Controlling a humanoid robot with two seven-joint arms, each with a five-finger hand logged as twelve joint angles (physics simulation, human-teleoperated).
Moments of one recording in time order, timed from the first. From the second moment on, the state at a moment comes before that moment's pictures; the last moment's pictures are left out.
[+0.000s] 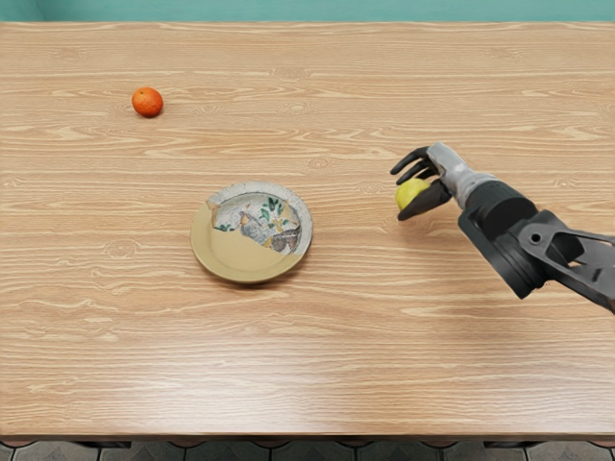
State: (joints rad) left arm -0.04 0.00 -0.04 -0.28 -0.08 -0.03 0.09; right arm 0.92 -0.53 0.34 1.54 -0.92 -0.49 -0.61
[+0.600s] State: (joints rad) left arm -0.04 0.00 -0.04 -0.28 -0.08 -0.03 0.09; right arm 0.94 -0.25 0.36 1.53 -0.92 -0.47 -0.61
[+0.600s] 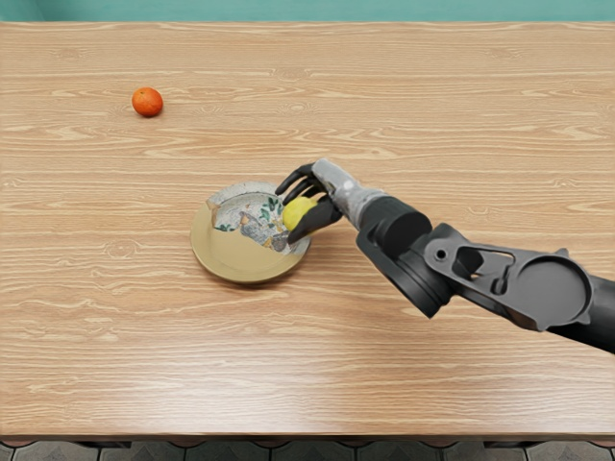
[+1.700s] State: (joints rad) left arm -0.04 0.00 -0.04 -0.28 -0.08 -0.03 0.09; right arm 0.86 -0.21 0.73 1.56 -0.89 -0.03 -0.61
